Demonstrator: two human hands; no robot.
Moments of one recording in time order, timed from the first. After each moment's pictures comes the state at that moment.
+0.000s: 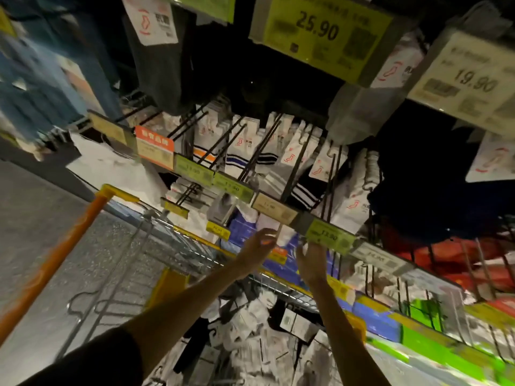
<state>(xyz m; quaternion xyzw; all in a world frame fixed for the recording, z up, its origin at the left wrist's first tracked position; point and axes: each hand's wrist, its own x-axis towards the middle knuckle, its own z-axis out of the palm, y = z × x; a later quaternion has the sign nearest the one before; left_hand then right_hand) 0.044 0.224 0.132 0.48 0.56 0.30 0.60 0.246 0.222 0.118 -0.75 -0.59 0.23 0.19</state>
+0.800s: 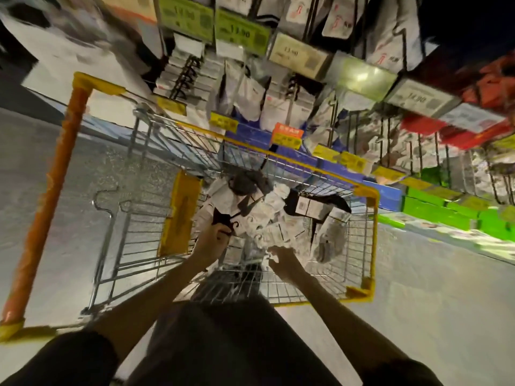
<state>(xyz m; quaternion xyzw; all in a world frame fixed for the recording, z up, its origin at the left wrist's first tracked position) -0.106 -0.025 -0.020 0.44 0.68 0.07 0.58 0.136 -0.072 0.022 -0.65 -0.58 0.47 -0.12</state>
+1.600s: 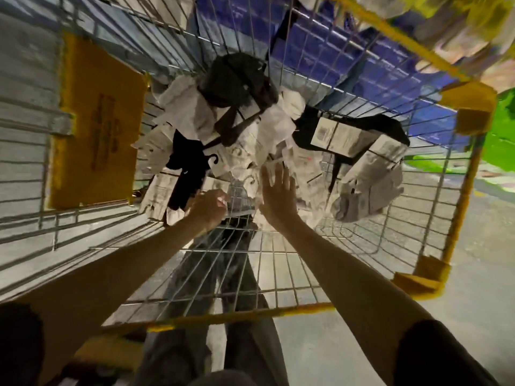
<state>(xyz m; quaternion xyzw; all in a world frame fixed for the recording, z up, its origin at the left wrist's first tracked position) -0.033 -0.072 -0.190 0.44 0.69 -0.07 0.58 0.153 -0.072 -0.202 -0.64 -0.69 0.26 -0.20</state>
